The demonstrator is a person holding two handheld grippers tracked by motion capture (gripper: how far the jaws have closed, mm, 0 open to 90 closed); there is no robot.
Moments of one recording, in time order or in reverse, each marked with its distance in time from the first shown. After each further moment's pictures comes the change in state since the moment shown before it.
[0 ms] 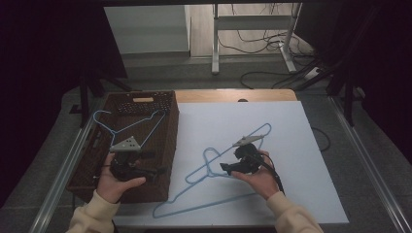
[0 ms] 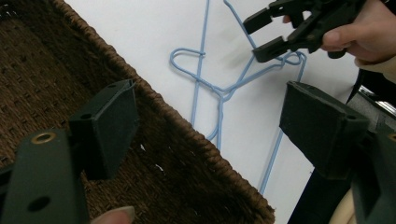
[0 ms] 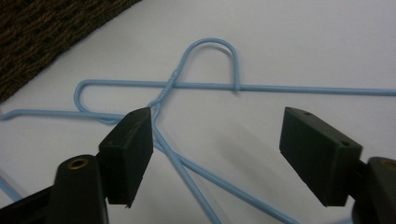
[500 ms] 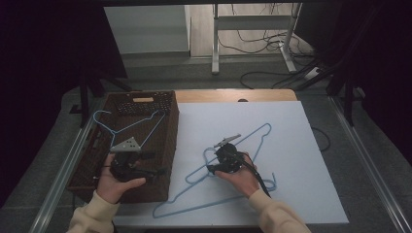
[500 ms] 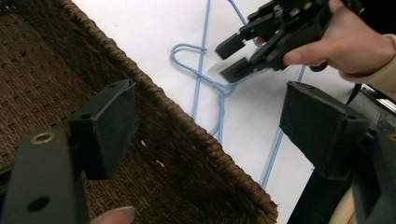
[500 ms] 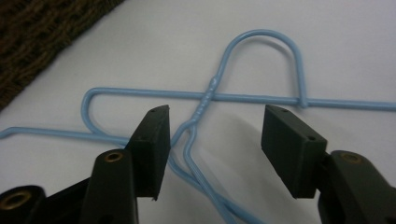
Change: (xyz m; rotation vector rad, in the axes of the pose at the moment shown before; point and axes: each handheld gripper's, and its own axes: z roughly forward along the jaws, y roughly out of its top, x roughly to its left) left arm 0.000 -0.001 0.001 0.010 0.001 0.001; right arm 0.024 0.016 0.049 0.112 0.032 0.007
